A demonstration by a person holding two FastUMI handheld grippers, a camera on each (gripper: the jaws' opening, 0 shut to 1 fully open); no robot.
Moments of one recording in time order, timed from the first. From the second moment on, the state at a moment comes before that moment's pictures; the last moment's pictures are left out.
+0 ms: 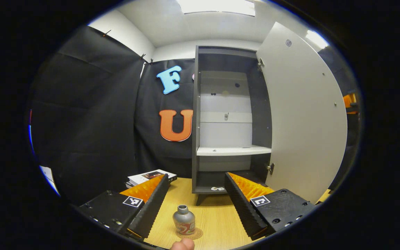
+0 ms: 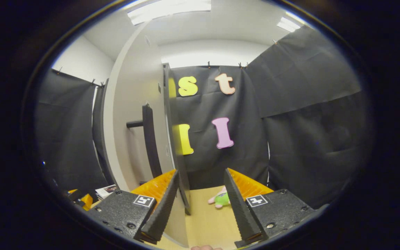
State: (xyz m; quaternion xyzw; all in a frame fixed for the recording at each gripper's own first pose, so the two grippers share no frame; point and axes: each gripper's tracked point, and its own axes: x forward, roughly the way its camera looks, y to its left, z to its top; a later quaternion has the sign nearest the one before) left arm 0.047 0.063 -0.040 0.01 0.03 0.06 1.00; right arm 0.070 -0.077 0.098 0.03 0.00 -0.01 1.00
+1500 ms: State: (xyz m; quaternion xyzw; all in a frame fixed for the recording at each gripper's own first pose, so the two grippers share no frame) left arm 0.004 0.101 -0.010 0.02 0.04 0.08 1.00; right arm 0.083 0.050 0.085 0.03 0.02 0.14 0.99
